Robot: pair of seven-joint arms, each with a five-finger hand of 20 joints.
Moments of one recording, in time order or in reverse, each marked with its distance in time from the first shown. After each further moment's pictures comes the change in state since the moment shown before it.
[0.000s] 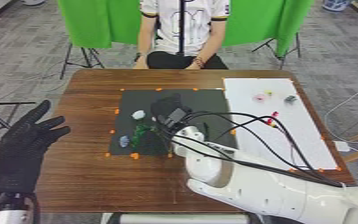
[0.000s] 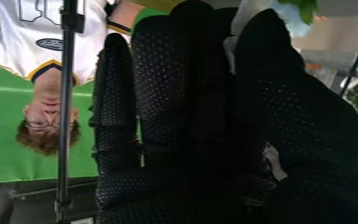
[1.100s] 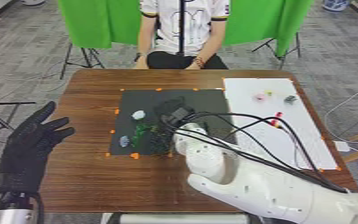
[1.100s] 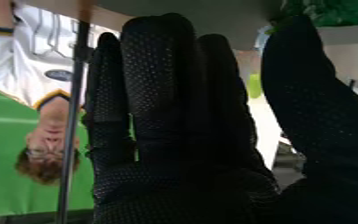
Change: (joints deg) left arm -0.8 0.3 1.3 0.1 -0.1 0.1 -0.9; right arm -3.9 0.1 7.9 -5.7 5.8 -14.4 -0.1
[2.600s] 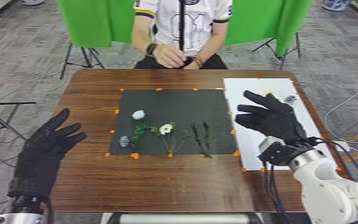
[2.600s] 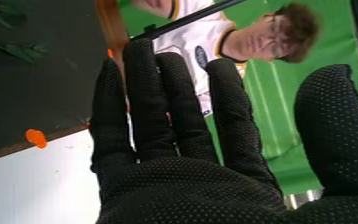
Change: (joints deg) left arm -0.1 0.1 2.9 0.6 1.4 -1.7 -1.9; right arm -58.6 -4.5 73.7 -21.2 92.3 17.5 -23.8
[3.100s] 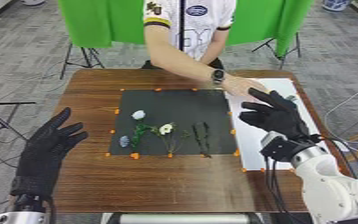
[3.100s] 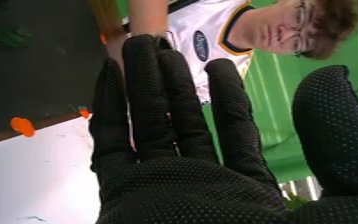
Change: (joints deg) left arm -0.9 0.8 1.2 0.0 -0.3 1.3 0.4; right arm 1.4 0.7 0.1 0.4 0.6 3.2 0.5
